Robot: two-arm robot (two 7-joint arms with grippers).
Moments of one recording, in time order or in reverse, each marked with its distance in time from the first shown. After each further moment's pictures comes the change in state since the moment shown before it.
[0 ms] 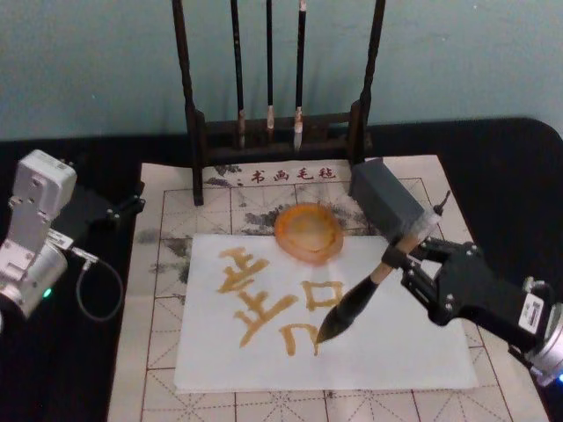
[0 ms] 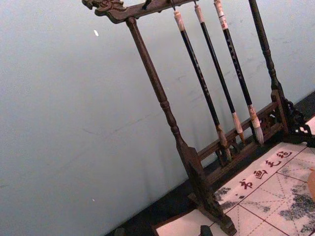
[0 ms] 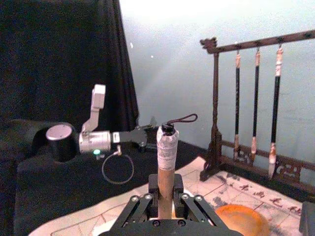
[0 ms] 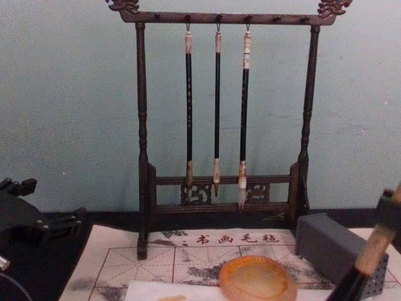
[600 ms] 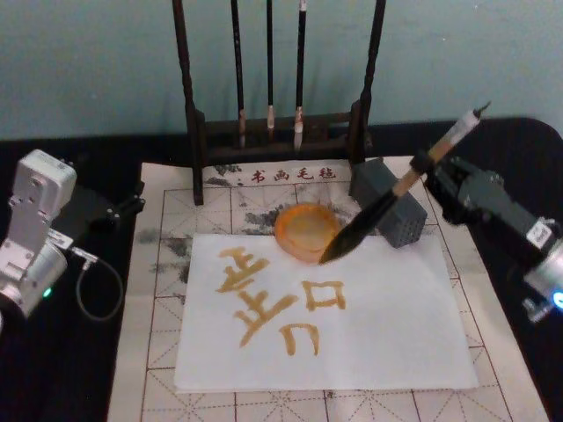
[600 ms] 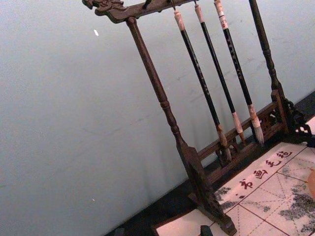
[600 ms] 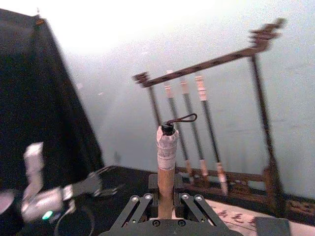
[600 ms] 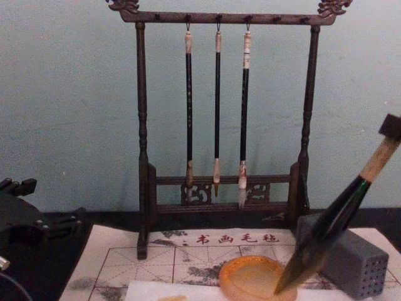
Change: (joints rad) left arm 0.000 0.000 0.000 0.000 0.000 0.000 0.000; right arm 0.128 -0.096 0.042 0.055 0.157 0.141 -0.150
